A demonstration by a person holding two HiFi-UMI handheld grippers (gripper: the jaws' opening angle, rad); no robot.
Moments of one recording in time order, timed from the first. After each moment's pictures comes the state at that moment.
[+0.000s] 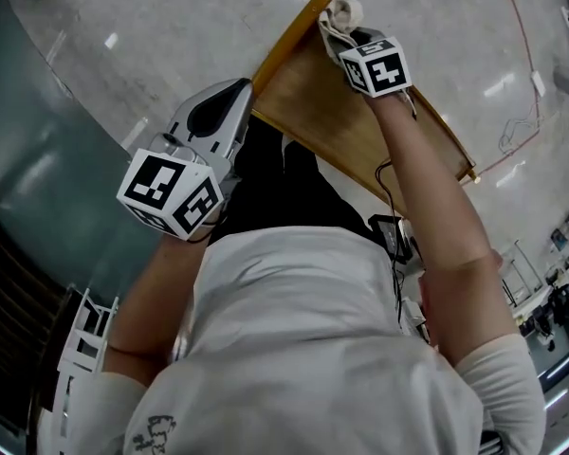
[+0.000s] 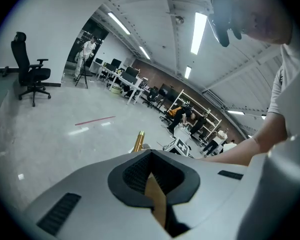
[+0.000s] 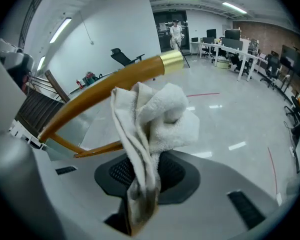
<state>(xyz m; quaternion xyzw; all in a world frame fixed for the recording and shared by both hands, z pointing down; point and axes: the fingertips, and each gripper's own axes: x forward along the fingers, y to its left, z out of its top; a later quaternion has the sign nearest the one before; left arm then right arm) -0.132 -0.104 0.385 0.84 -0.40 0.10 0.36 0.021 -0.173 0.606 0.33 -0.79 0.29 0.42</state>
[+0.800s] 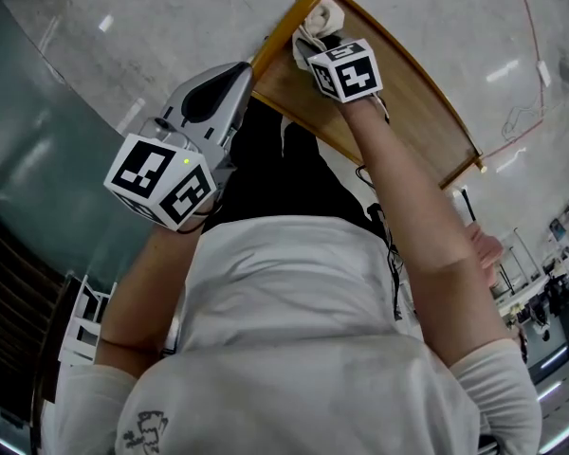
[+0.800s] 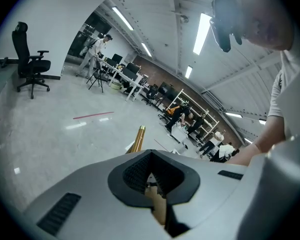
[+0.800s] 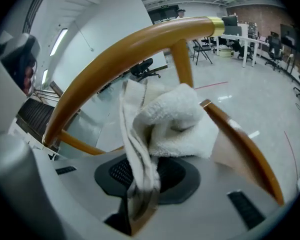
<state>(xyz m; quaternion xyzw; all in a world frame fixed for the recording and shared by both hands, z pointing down) -0.132 -0.094 0.405 0.83 -0.38 0.10 0.39 -0.042 -0.109 0.635 0.31 -0.80 0.35 0.38</state>
